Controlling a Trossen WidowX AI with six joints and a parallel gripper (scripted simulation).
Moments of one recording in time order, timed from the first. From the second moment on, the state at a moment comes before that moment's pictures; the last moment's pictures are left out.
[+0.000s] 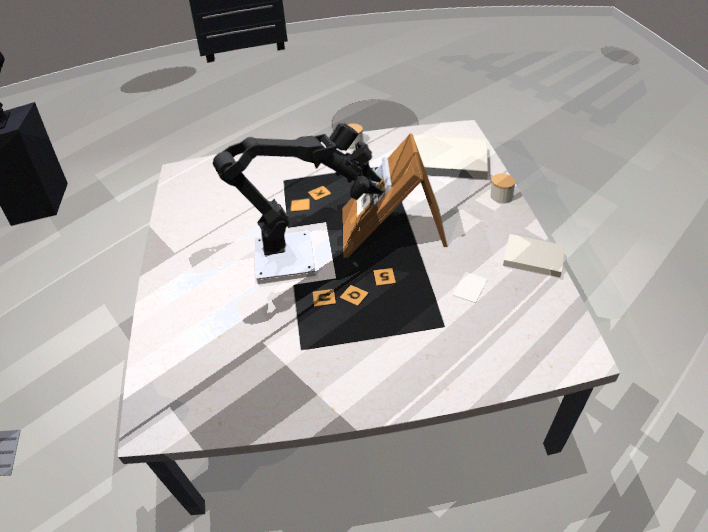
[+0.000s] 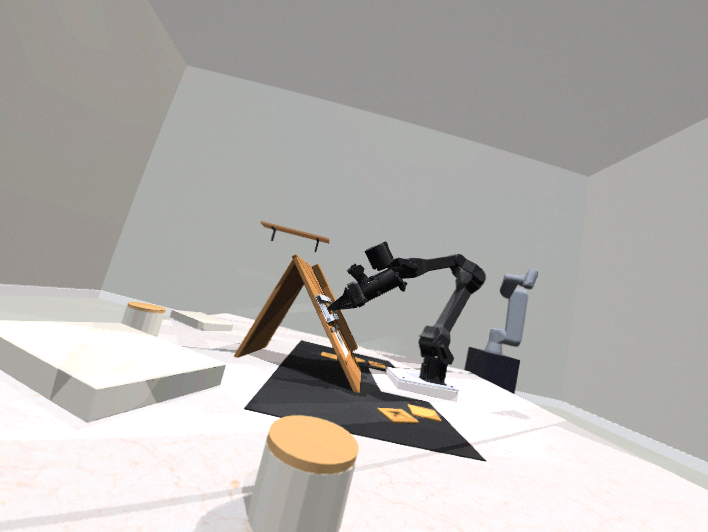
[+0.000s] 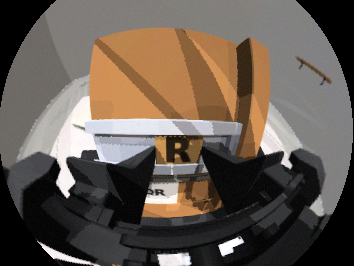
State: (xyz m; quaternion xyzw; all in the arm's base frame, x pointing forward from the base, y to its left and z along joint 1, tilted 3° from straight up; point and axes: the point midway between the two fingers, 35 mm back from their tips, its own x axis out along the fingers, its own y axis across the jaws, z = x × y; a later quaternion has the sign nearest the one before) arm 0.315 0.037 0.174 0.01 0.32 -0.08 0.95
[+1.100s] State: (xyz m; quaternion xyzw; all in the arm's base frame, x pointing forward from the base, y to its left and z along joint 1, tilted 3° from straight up) arm 0.312 0.020 0.174 0.01 0.31 -0.08 0.95
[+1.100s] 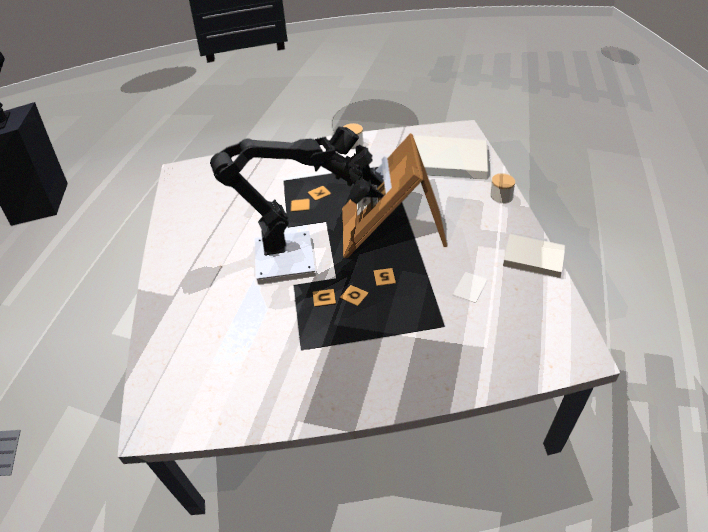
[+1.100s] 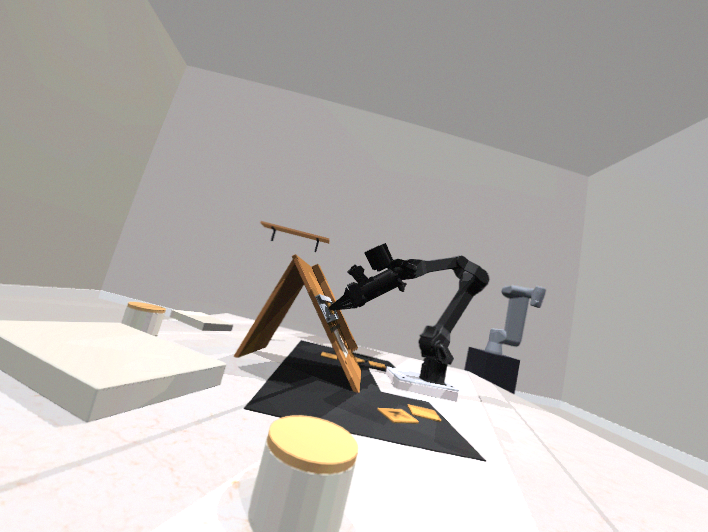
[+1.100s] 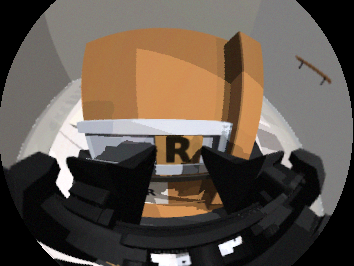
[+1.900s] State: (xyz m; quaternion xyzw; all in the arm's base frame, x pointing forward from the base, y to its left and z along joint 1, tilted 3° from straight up) arm 0.310 0.009 0.175 0.01 0.31 -0.08 0.95
